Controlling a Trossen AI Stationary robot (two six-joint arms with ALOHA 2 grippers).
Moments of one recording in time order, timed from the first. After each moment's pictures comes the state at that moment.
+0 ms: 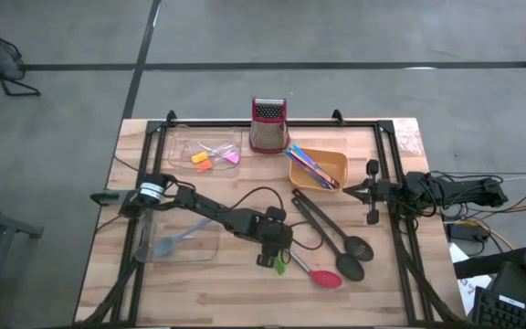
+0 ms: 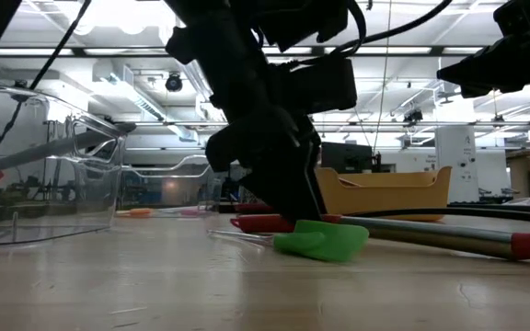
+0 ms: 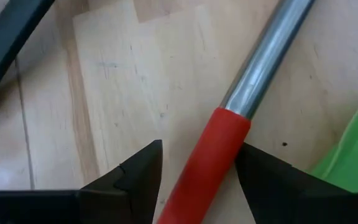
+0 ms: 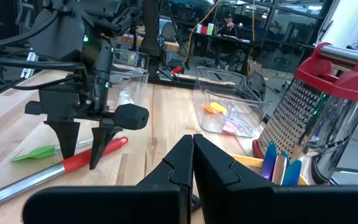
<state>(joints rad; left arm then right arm) -0.24 2.10 1.47 -0.37 -0.11 0.06 0.10 0.08 0.14 -0.15 0.18 -0.13</state>
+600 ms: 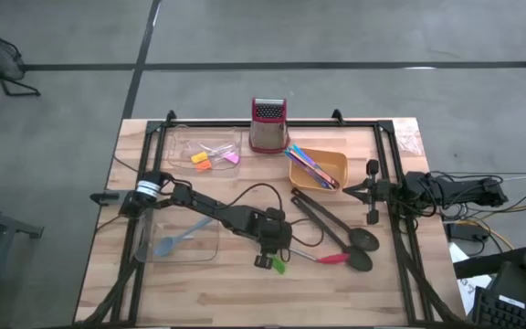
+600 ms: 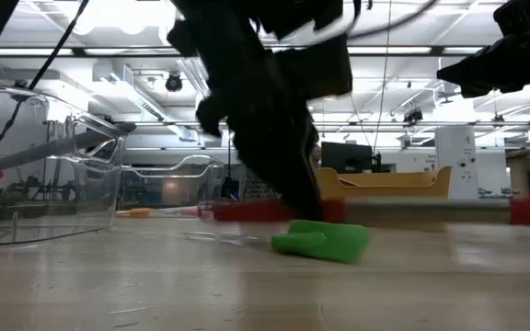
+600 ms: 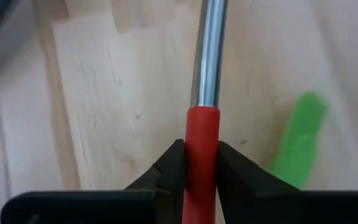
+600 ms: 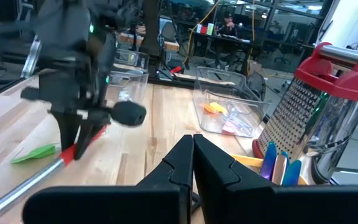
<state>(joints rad) -0.23 2.05 1.47 -0.40 0.01 0.03 0.10 0.08 0.14 -0.15 0.18 -0.13</state>
